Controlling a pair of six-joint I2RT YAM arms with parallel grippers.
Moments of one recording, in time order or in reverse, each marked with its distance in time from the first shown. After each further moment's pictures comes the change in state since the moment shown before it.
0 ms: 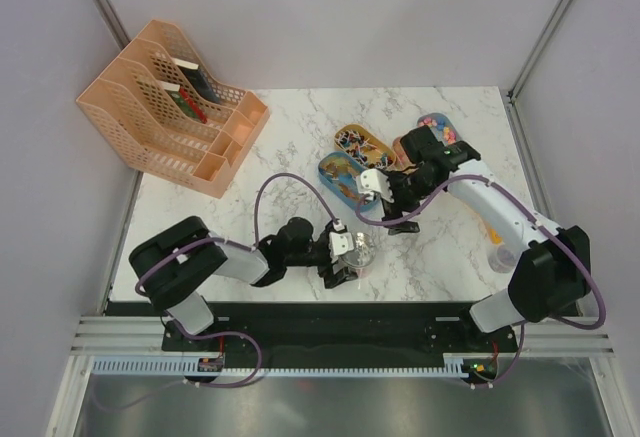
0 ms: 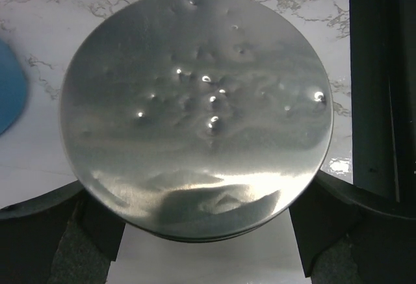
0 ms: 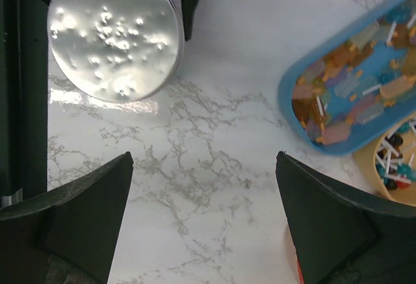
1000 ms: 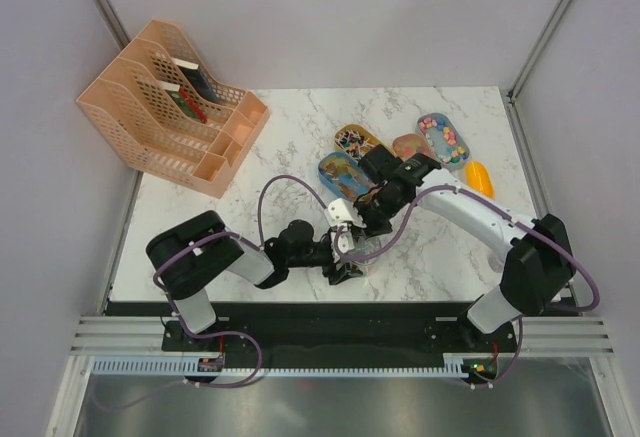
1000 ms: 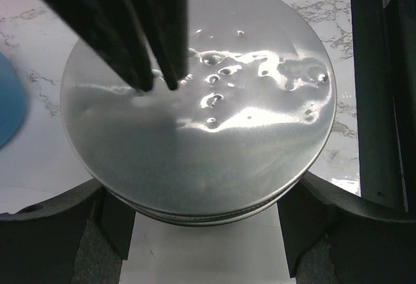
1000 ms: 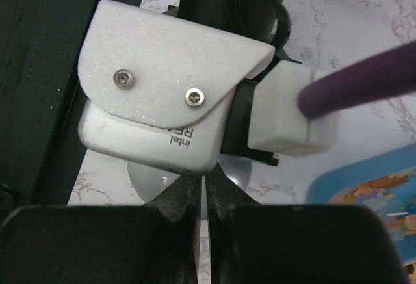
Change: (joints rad) left arm -0.011 0.112 -0.016 0.211 0.000 -0.053; right arm 0.278 0.076 0.029 0.003 -0.061 -0.029
